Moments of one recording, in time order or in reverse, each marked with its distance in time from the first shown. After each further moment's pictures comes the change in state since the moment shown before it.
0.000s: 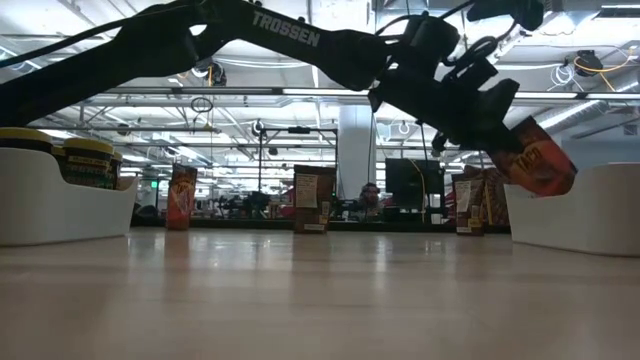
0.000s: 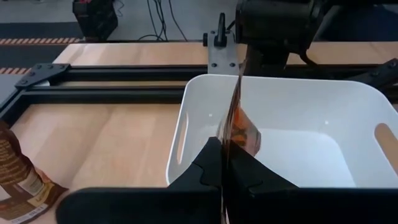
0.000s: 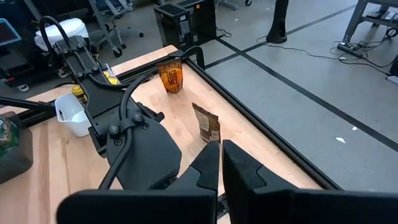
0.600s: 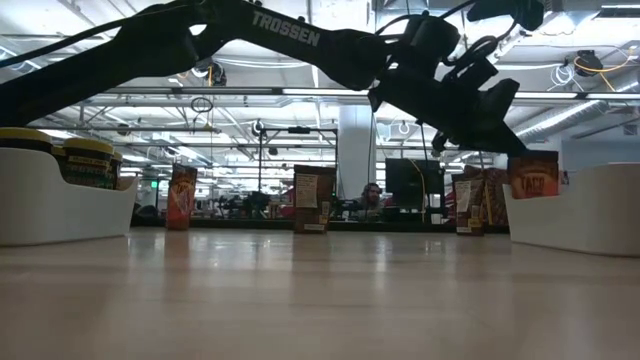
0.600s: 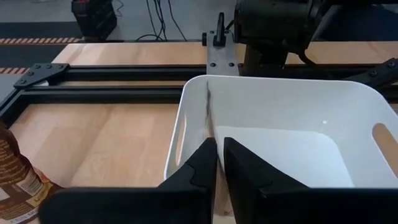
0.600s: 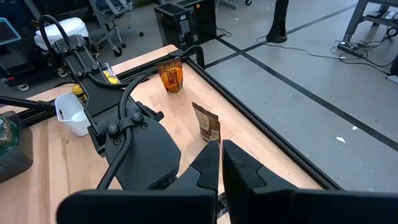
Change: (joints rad) left arm -0.001 0.000 0.000 -0.003 0.002 0.000; right arm 0.000 0.000 0.000 -0.002 -0.001 0.000
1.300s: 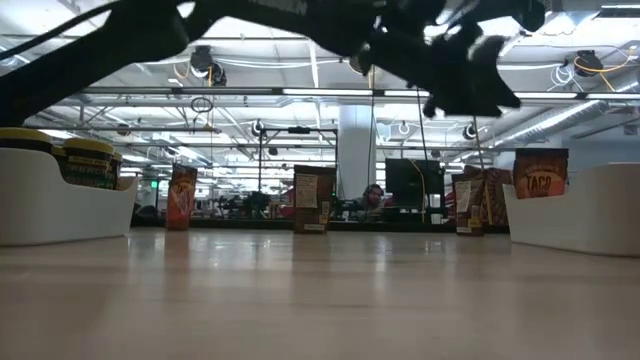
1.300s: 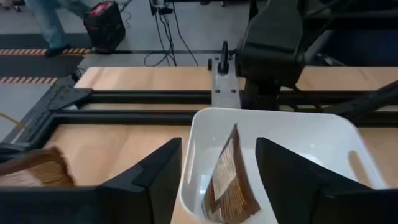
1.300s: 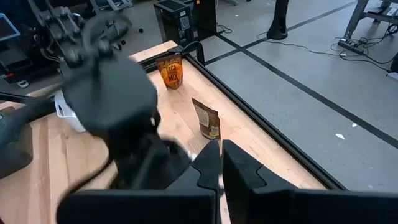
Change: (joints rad) left arm 0.003 -0.089 0.007 -0.068 -0.023 -0.002; right arm 0.000 -0.002 0.000 -0.016 -0.003 0.000
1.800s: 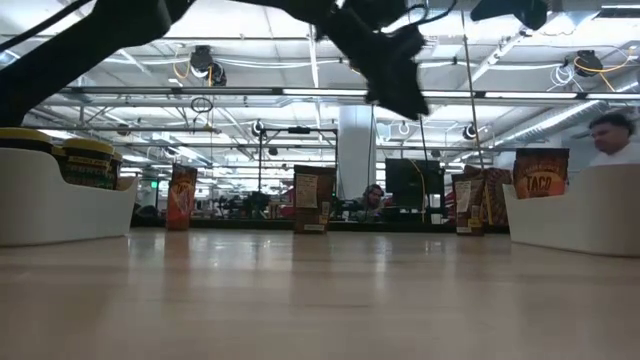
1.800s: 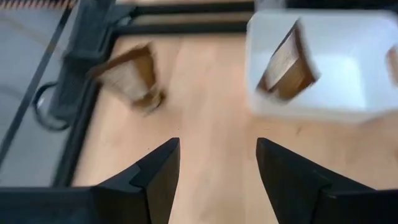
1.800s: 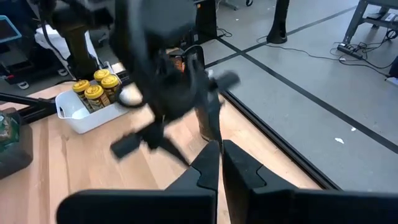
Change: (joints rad) left arm 0.113 -0.191 -0.002 -0.531 -0.010 0.120; right arm 0.000 -0.013 0.000 0.000 0.000 -0.011
